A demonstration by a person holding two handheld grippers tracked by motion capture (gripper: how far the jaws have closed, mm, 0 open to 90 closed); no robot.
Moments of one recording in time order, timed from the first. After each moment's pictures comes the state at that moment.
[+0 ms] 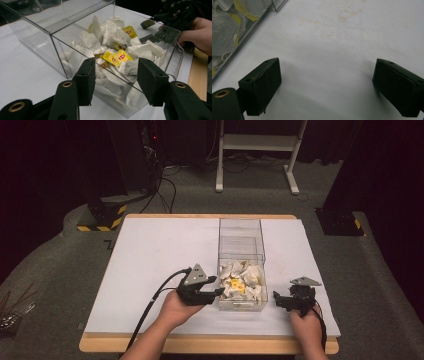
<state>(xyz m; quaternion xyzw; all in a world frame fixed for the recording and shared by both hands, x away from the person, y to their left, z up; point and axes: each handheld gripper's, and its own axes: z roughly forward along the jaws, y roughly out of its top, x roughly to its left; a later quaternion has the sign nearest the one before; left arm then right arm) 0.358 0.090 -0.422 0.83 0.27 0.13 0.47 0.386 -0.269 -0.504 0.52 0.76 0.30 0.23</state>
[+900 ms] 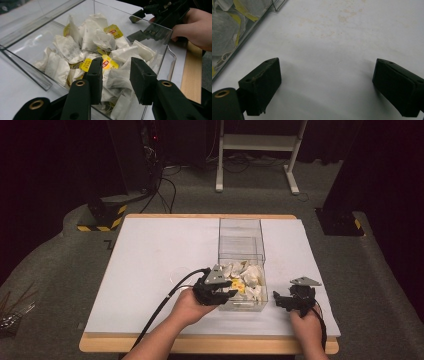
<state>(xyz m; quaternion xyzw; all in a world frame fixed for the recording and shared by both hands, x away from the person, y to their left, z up) 0.367 0.049 -0.422 0.86 0.25 0.10 0.44 0.386 -0.269 -0.504 0.52 0.76 0.30 0.23</state>
